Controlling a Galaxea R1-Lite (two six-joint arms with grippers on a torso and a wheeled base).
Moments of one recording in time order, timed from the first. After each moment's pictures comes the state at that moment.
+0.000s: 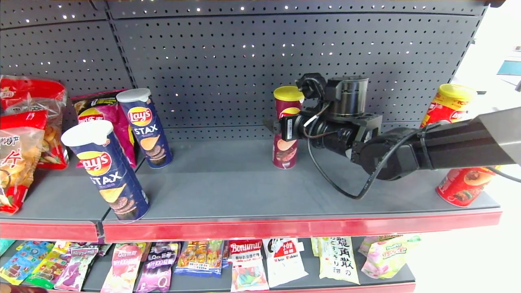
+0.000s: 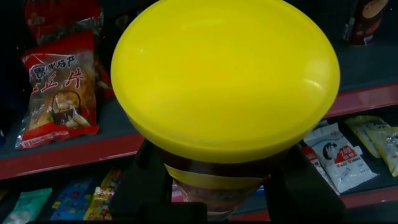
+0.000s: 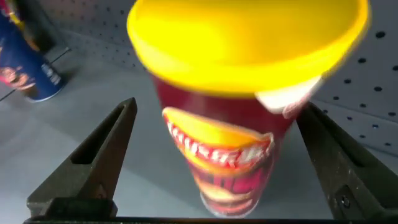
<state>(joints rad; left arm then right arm) -0.24 0.13 -0.37 0.18 0.18 0.20 0.59 2.07 -1.42 -0.50 -0.09 0.04</state>
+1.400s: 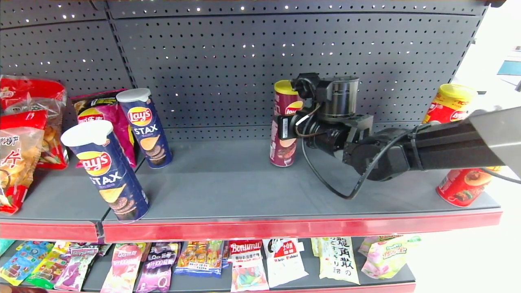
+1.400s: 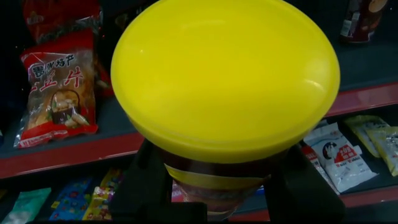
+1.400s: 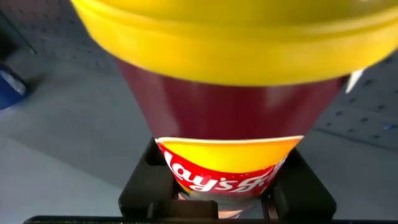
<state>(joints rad) -0.24 0.12 -0.37 0.18 0.18 0.20 0.62 2.08 -1.45 -0.49 -0.23 0.03</state>
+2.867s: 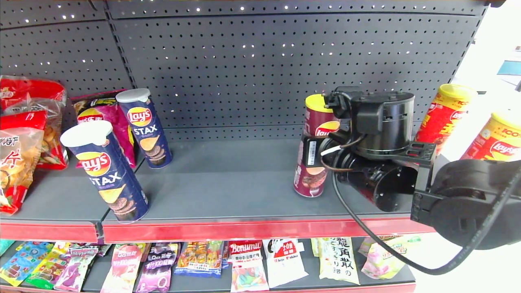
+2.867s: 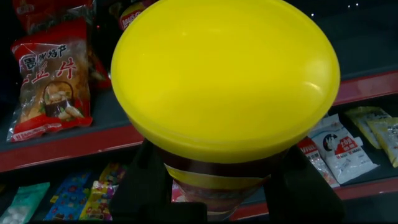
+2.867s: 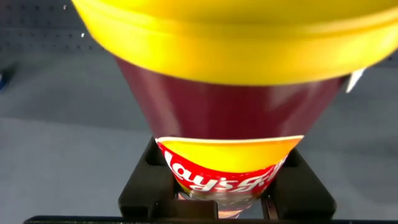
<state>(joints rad) -0.24 0.11 -0.32 0.18 0.18 0.20 0.78 1.79 -1.04 -0.50 -0.60 0.17</state>
